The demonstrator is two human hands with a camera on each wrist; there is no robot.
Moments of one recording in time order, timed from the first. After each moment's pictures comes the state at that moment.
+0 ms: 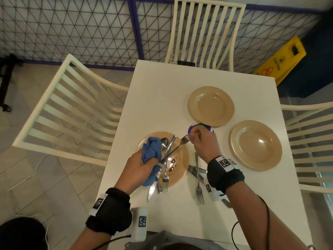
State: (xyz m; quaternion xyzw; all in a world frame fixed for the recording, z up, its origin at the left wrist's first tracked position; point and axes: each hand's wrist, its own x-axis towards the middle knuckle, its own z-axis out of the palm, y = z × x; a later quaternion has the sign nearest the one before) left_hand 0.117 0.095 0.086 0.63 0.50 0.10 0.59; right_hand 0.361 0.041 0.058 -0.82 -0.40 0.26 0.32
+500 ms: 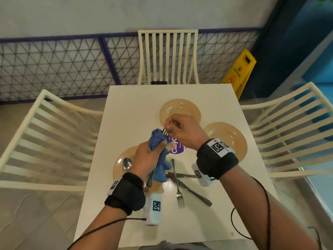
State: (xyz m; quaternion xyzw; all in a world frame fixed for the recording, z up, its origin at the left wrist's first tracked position) left_hand 0.234 0.069 0.125 0.63 0.44 0.16 0.61; right_hand 0.396 0.017 0.174 -0.74 -0.50 0.26 0.36
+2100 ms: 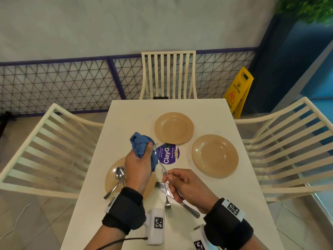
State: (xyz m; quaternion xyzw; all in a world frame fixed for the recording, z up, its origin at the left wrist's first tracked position) left_hand 0.260 0.008 0.153 0.54 0.50 0.36 0.57; right_hand 0.363 -0.123 0.164 -0.62 -0.34 0.52 0.47
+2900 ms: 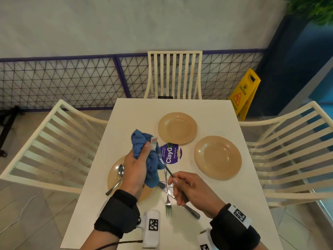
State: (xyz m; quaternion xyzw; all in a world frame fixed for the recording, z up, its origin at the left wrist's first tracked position) left_hand 0.244 0.010 0.158 0.48 0.48 0.35 0.65; right_hand 0.372 -0.134 0.156 -0.62 -0.34 0.55 0.44
